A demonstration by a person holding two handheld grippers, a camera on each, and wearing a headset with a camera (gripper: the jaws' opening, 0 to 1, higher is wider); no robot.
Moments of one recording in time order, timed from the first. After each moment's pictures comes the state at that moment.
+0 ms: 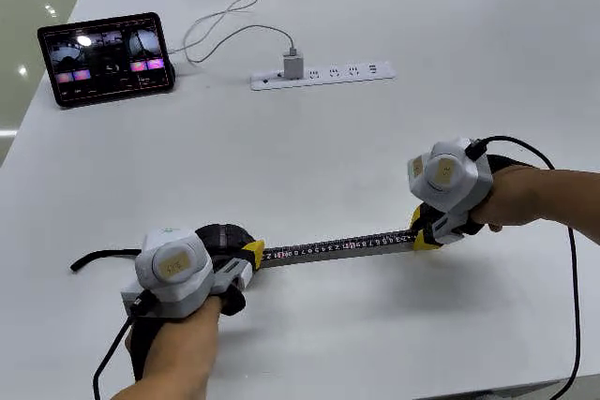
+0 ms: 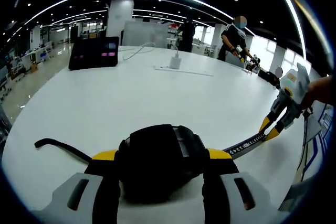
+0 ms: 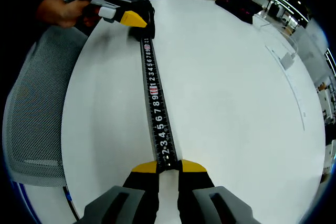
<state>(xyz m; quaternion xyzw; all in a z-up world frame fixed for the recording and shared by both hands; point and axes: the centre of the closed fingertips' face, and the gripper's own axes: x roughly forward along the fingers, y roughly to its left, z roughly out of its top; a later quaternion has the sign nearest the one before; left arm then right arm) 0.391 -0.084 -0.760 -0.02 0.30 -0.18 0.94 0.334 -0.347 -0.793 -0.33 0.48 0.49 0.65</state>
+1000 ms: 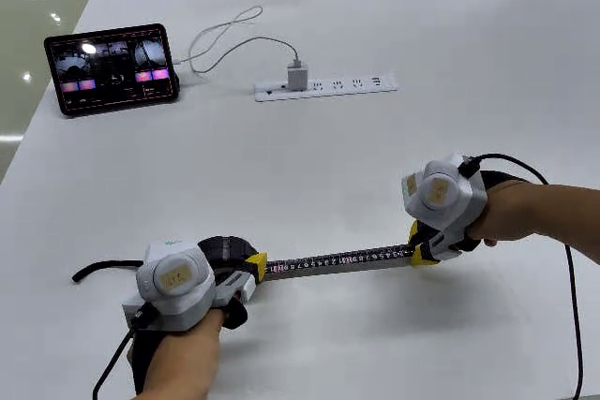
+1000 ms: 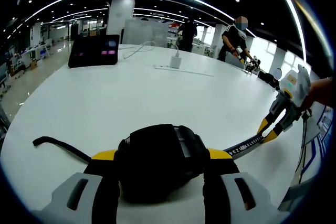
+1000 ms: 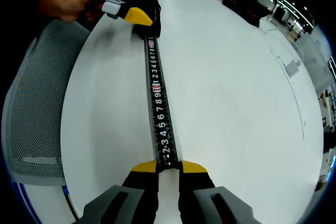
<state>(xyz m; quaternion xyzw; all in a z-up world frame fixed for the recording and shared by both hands) 0.391 -0.084 -0.761 -0.03 0.31 -0.18 0.93 0.334 -0.339 -0.794 -0.36 0.48 0.49 0.63</state>
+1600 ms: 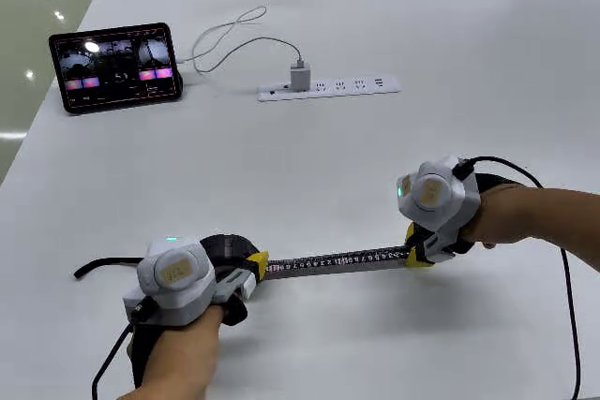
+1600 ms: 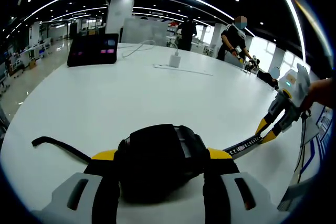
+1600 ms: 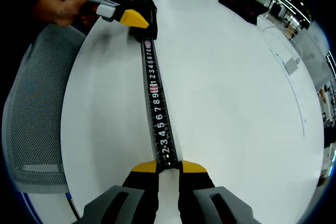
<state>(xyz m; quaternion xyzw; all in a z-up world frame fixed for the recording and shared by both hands) 0.391 -0.084 -0.762 -0.03 0.31 -0.18 0.93 0.335 -0.330 -0.794 -0.35 0.49 0.48 0.64</state>
